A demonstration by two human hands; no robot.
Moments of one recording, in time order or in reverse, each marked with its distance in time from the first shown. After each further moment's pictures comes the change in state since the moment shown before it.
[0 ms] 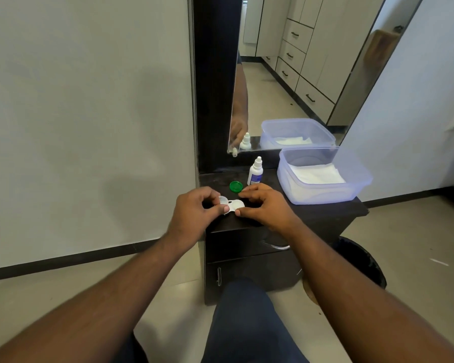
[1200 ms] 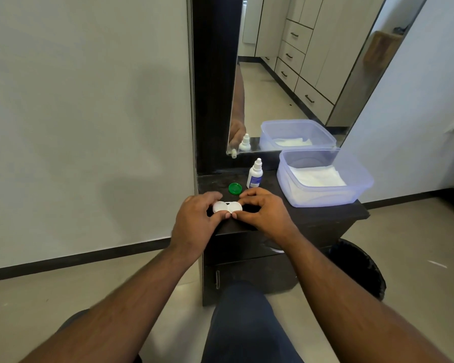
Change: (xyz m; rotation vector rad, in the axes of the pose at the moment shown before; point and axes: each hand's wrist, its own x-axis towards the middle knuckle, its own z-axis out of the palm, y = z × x) left_hand -0.005 -0.006 0.017 0.232 0.086 0.089; right_hand -0.003 0.001 0.009 -0.056 0.077 -0.044
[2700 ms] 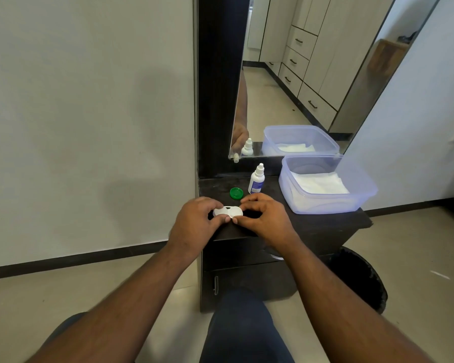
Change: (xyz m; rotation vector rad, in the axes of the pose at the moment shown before) left_hand 0.009 -0.004 -0.003 0.027 -0.073 0.006; right_hand 0.002 0.000 0.002 -0.024 0.011 0.018
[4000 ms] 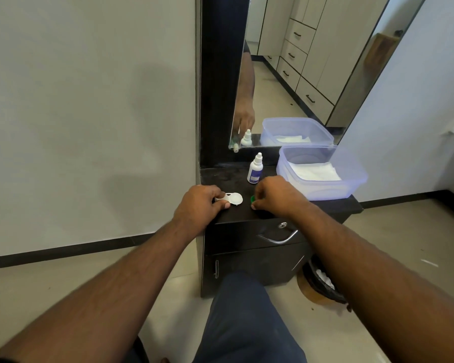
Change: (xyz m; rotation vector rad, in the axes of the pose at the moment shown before) left_hand 0.008 0.003 -0.004 0.055 -0.165 -0.055; right_hand 0.010 -0.031 -0.042 -0.543 -0.282 0.108
